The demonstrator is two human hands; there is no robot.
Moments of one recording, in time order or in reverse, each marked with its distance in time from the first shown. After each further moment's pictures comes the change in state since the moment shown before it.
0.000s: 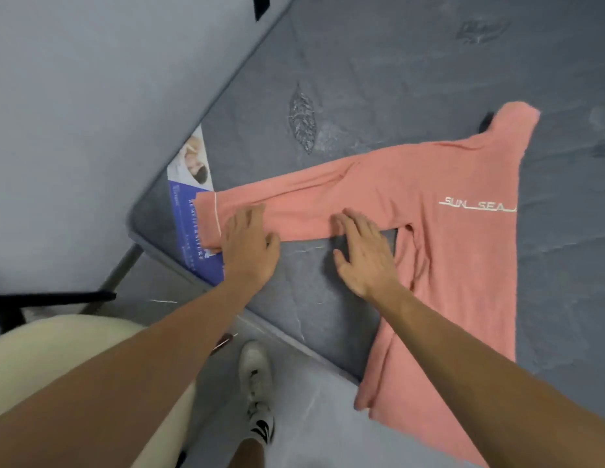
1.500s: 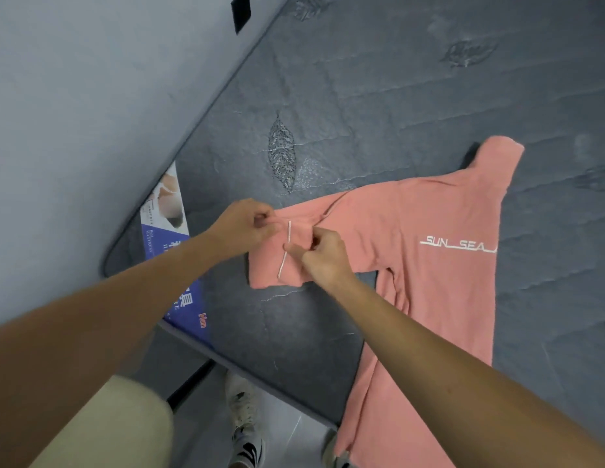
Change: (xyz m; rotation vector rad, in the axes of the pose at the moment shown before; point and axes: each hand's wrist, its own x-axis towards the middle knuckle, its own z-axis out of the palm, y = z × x) left_hand 0.139 0.042 -0.041 -0.228 -0.434 0.271; right_hand 0.101 -0.039 -0.032 0.786 -0.065 0.401
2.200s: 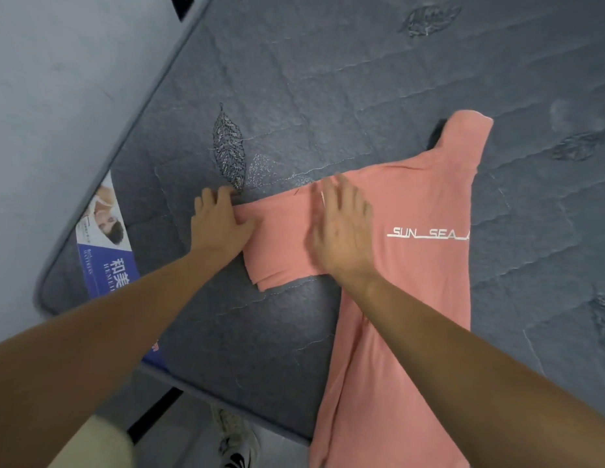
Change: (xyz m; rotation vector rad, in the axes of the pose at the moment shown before) left_hand 0.047 0.018 0.070 0.249 0.272 -0.307; right_hand 0.039 0.043 -0.091 -0.822 0.463 -0.421
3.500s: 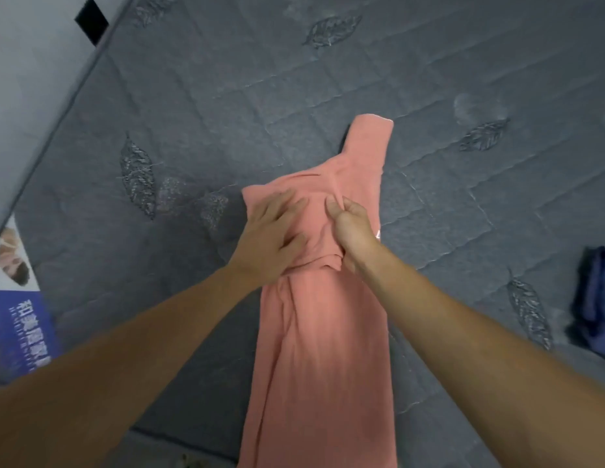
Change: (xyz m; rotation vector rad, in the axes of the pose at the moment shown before) left_hand -0.029 0.187 0.086 -0.061 -0.188 0.622; right_hand 0.017 0.149 -0.061 1.436 -0.158 0.858
